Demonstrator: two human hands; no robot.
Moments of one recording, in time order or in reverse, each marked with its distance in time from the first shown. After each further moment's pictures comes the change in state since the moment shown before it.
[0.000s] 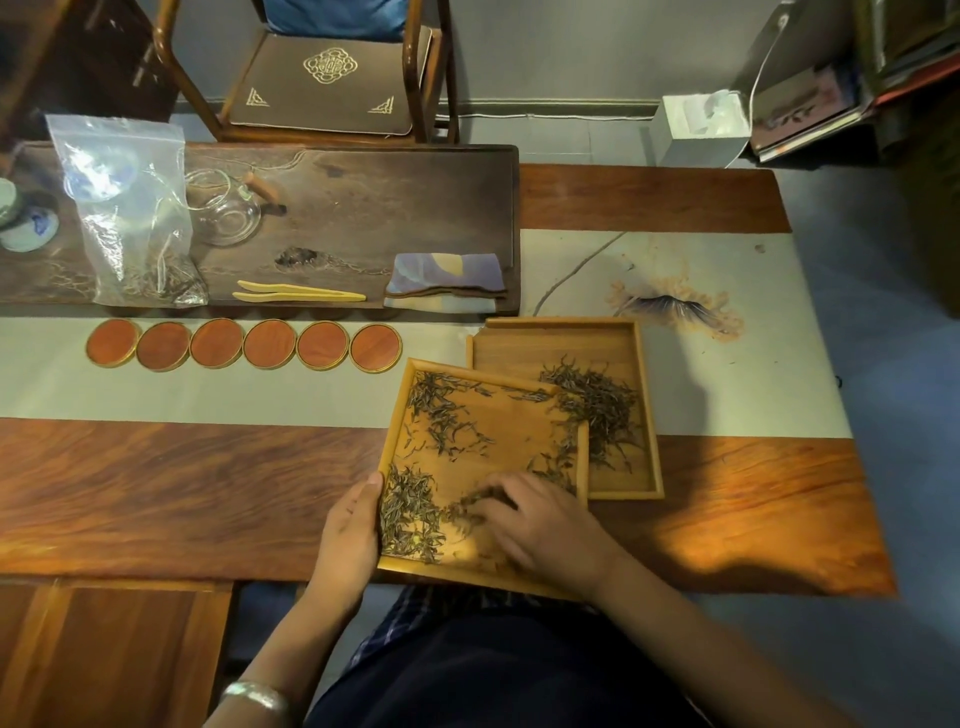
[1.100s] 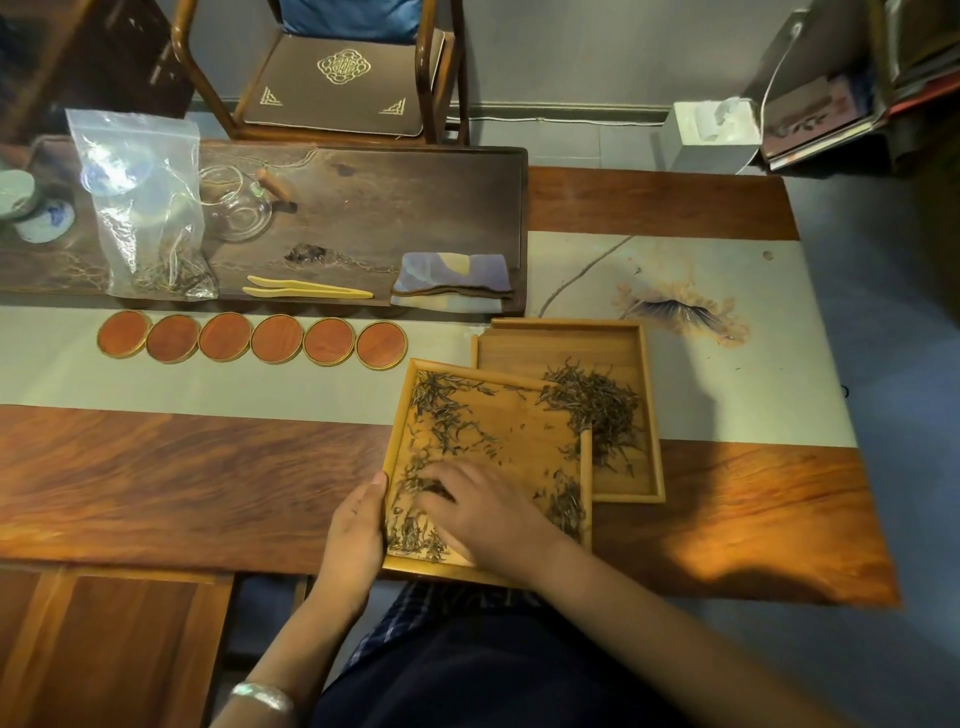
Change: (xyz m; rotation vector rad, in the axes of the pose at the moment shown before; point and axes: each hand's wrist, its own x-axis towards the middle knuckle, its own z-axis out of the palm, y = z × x) left_hand -0.006 -0.002 0.005 -0.103 0.010 -0.052; right_hand 0.045 -0.027 0.013 -0.026 -0.025 -0.116
